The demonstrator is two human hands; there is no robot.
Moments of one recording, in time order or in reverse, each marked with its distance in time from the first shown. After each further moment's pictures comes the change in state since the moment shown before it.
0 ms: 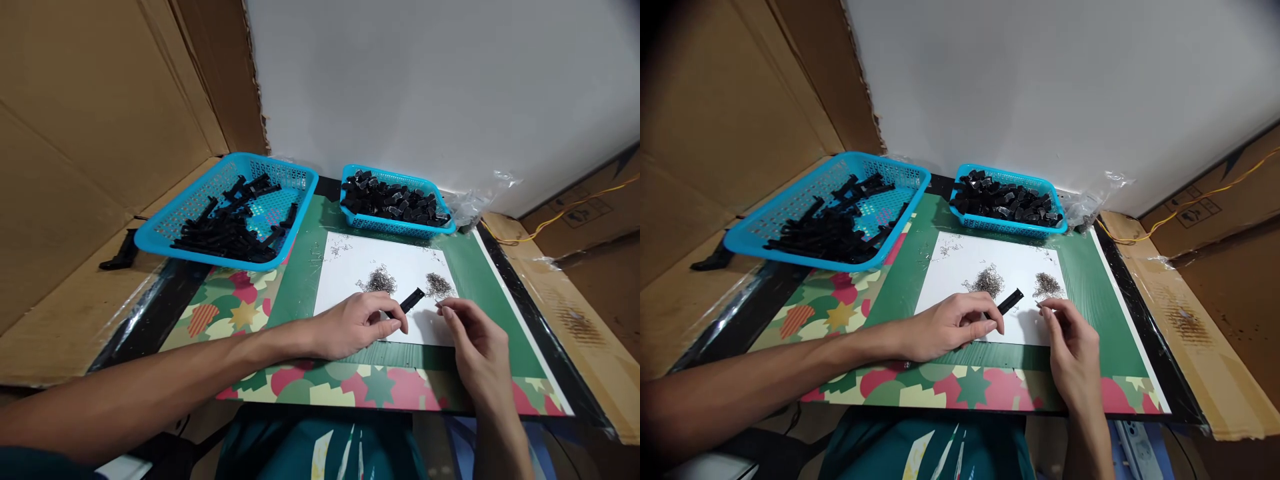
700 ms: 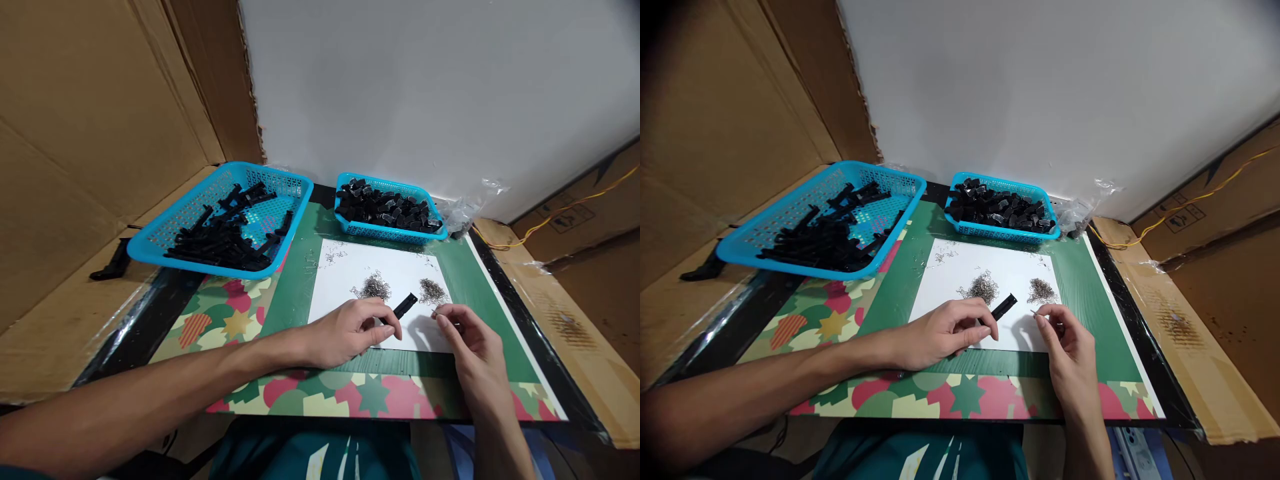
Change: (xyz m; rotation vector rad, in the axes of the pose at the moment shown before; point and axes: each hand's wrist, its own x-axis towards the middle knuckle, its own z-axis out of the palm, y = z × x) left_hand -0.001 0.000 -0.002 -0.040 -0.012 -0.036; right_hand 0.003 -0.006 0.000 0.206 -0.014 0.031
